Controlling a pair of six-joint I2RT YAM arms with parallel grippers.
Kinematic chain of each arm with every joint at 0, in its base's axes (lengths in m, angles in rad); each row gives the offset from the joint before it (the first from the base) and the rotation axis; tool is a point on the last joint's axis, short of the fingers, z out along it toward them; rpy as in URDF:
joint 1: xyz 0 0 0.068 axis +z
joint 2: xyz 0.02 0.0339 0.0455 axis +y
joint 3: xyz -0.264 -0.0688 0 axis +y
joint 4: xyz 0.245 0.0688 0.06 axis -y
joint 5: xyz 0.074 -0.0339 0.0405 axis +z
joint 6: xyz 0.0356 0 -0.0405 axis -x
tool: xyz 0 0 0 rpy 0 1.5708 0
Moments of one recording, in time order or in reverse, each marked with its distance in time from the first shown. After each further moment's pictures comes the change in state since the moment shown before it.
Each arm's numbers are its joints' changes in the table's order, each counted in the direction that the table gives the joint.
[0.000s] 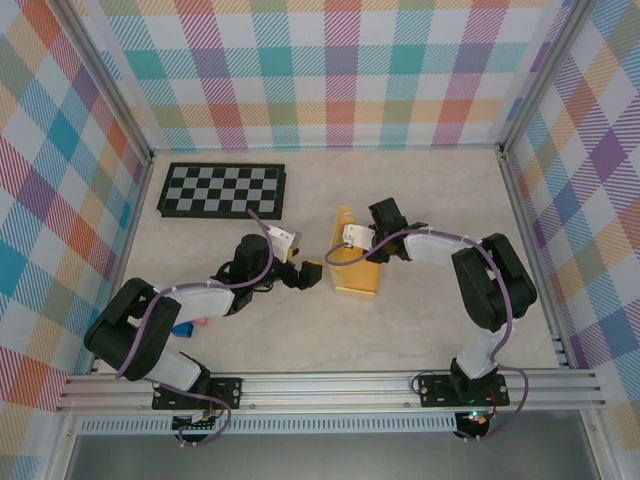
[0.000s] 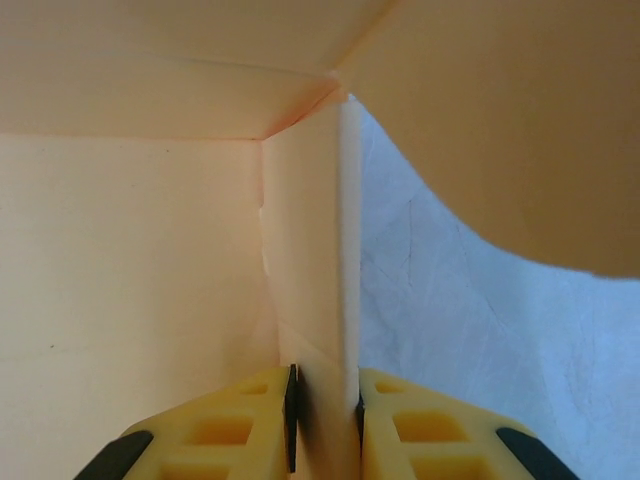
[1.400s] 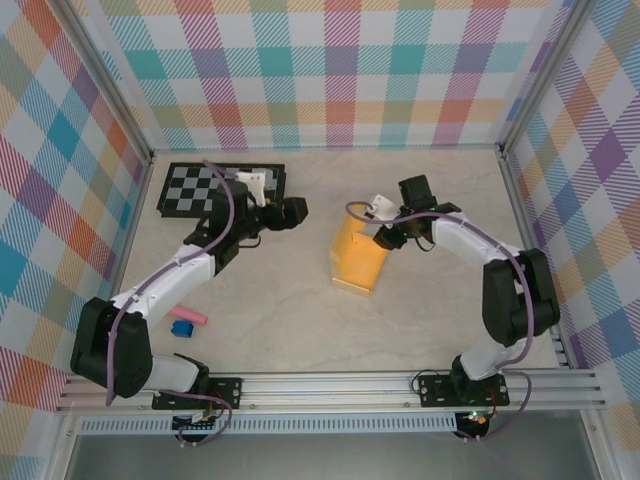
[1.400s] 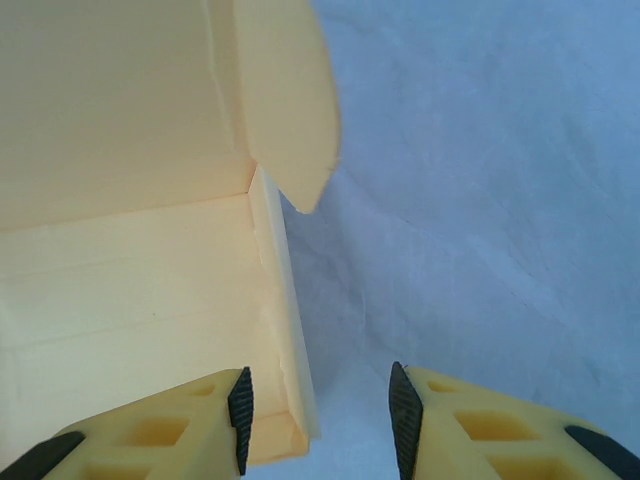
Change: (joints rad) left arm 0.120 -0.108 -0.459 -0.504 0.054 0.211; right arm -0.166 -0.167 -0.095 -0.254 0.236 -0.348
